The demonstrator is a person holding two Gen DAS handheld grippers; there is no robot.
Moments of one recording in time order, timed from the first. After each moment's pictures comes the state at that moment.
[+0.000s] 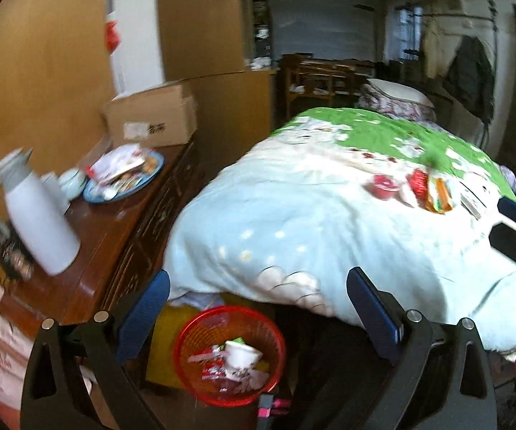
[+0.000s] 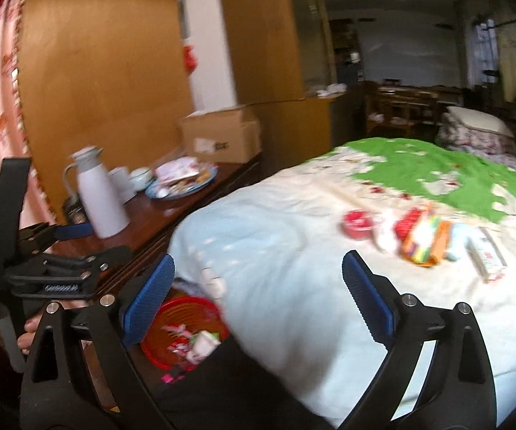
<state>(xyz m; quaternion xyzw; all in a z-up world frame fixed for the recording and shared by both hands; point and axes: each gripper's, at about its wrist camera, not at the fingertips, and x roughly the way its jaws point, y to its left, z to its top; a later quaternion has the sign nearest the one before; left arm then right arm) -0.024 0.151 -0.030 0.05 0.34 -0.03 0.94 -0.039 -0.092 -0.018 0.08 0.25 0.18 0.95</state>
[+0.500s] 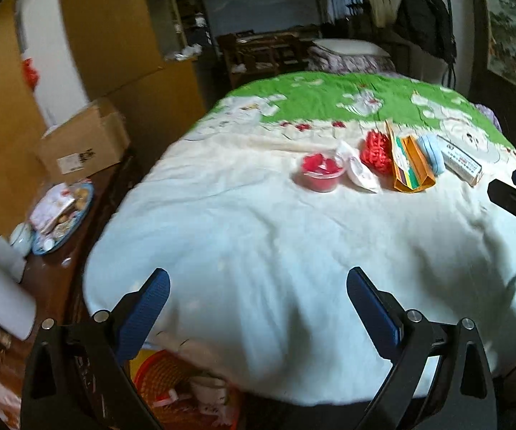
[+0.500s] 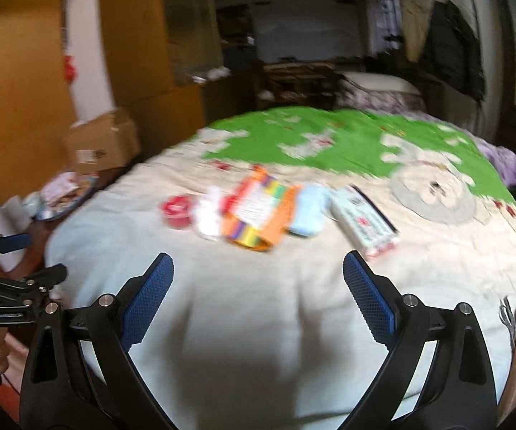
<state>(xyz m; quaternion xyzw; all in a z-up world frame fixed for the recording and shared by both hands) 0.081 0.020 -0.087 0.14 0.38 -0.10 0.91 0.029 -0.225 -0.095 0.12 0.31 -0.02 0.94</state>
